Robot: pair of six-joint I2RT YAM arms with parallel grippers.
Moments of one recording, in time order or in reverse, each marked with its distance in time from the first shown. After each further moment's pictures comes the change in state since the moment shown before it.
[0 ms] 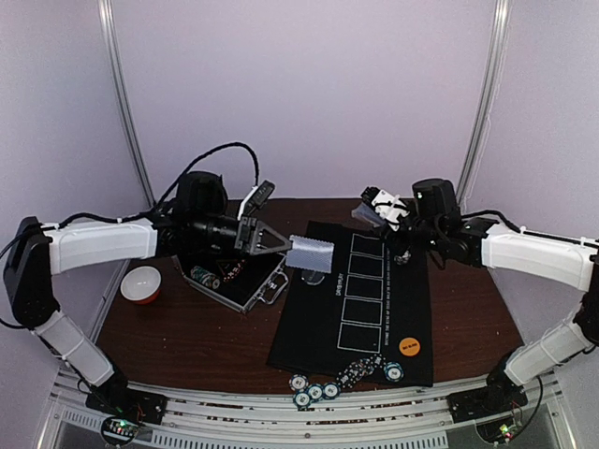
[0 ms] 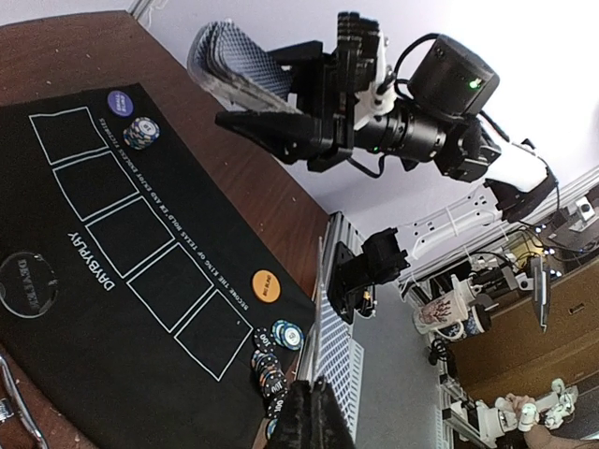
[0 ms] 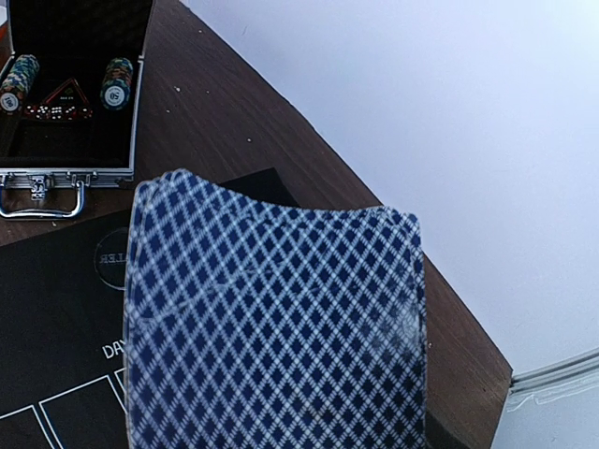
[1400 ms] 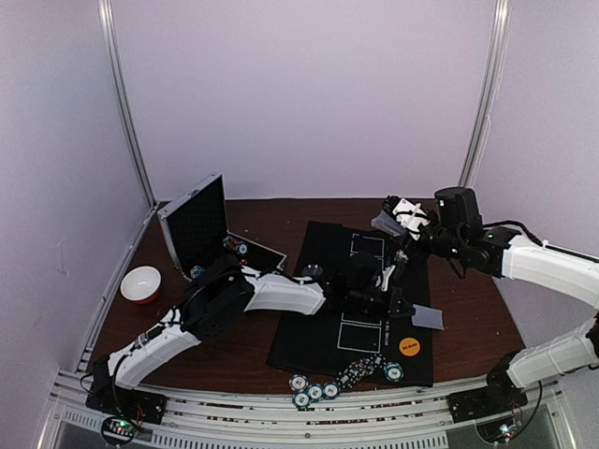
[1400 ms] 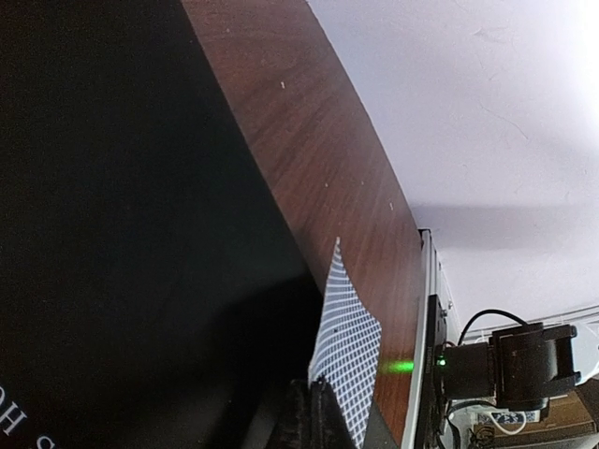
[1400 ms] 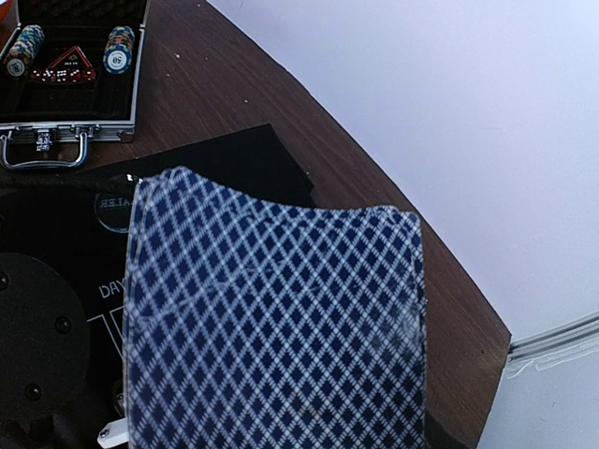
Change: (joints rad) left arm -0.461 1.170 1.003 0.156 -0.376 -0.372; right arm -0.077 -0.159 -0.114 -0.077 -0.034 -0.018
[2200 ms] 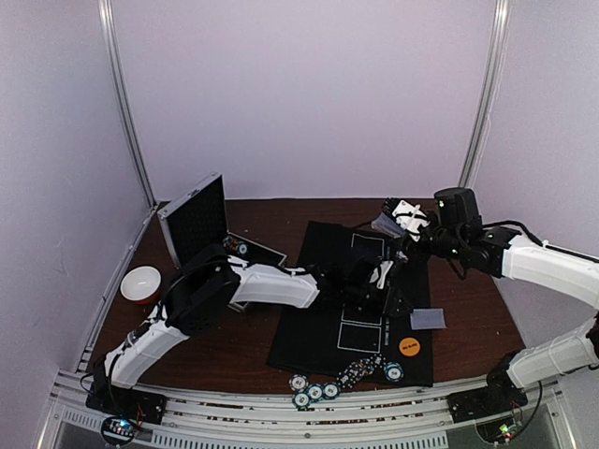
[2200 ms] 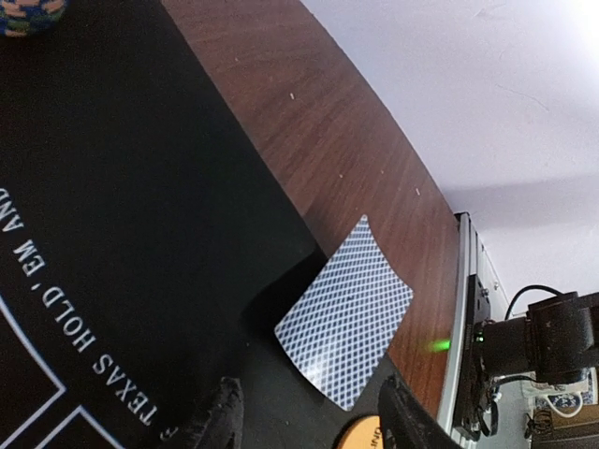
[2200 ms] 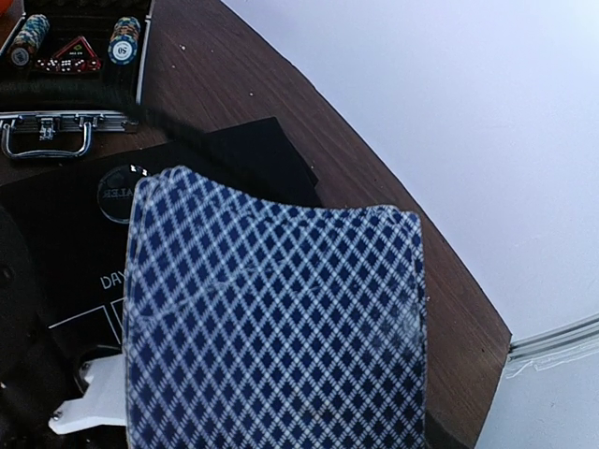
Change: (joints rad) left arm -0.003 -0.136 -0.114 -0.125 -0.108 0.208; right arm 0.000 0.000 0.001 -0.018 -0.003 -0.014
